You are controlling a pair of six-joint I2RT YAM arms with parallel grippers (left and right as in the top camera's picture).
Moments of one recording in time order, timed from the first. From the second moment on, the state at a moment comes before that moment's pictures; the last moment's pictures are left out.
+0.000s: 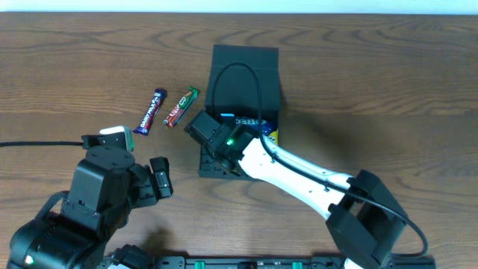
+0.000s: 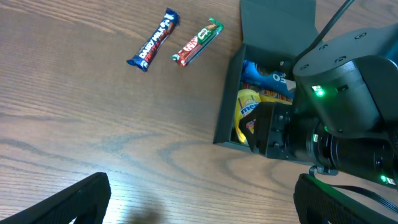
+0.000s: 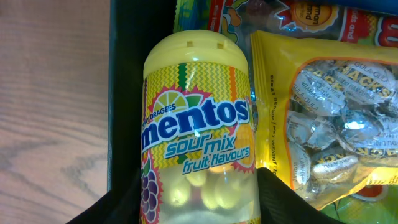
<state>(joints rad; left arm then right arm) -0.43 0.84 1.28 -1.34 -0.17 -0.56 0.92 1.89 1.40 -0.77 0.07 0.91</state>
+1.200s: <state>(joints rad) -0.43 0.84 1.28 -1.34 -0.17 -0.56 0.99 1.78 1.37 -0.74 0.16 0.93</state>
